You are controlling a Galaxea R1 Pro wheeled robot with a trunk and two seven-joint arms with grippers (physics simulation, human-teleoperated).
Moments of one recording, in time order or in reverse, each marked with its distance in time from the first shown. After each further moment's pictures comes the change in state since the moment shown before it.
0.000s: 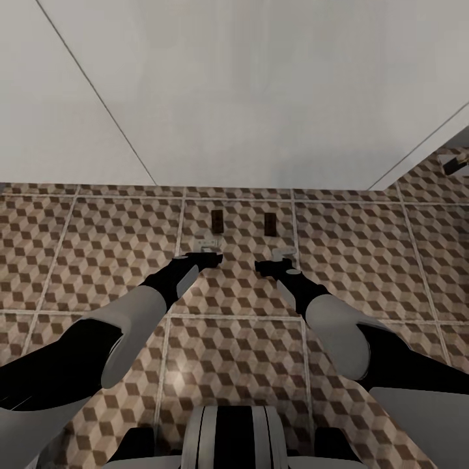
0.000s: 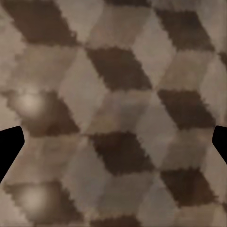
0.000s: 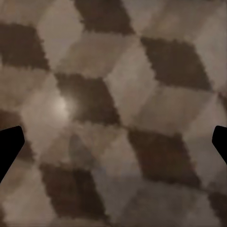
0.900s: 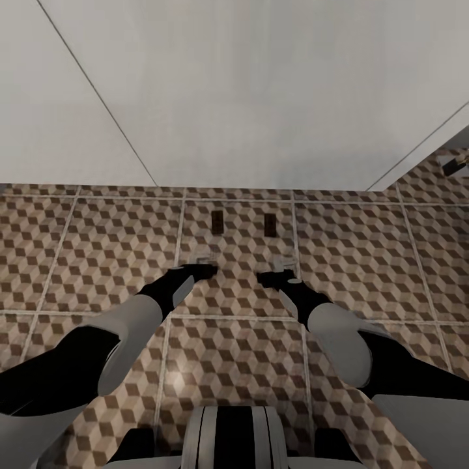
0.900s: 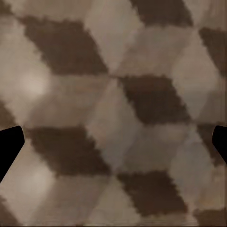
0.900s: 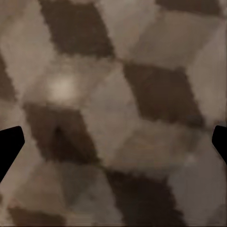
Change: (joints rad) left arm 0.040 0.021 0.006 0.034 -0.001 0.002 0.001; right arm 0.039 -0.013 0.001 0.022 0.006 0.025 -0.001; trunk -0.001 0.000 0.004
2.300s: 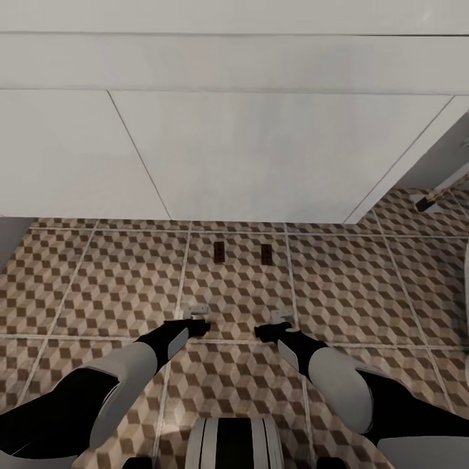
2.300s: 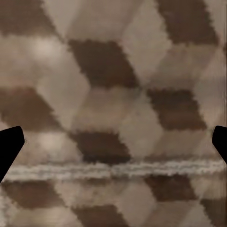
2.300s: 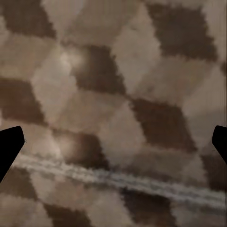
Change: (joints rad) left arm 0.210 0.018 0.007 0.110 0.001 -0.001 0.008; right arm 0.191 -0.004 0.000 0.107 -0.011 0.014 -0.002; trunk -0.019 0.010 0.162
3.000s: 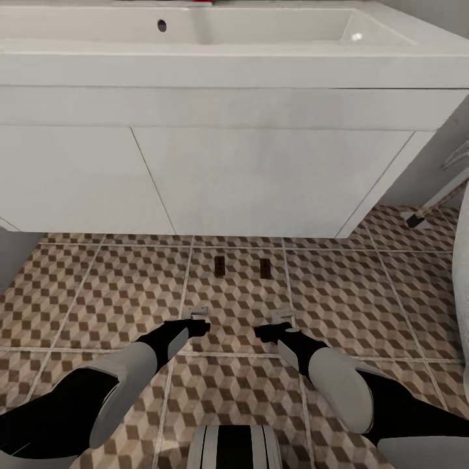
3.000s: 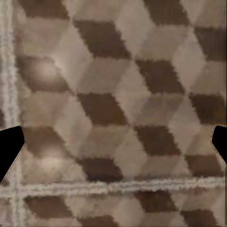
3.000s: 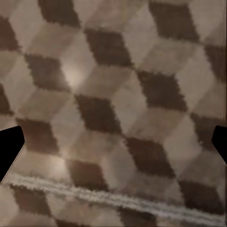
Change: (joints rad) left arm 0.000 0.000 0.000 0.000 -0.001 0.000 0.001; right arm 0.001 0.000 0.000 0.000 0.001 0.000 0.000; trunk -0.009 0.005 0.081
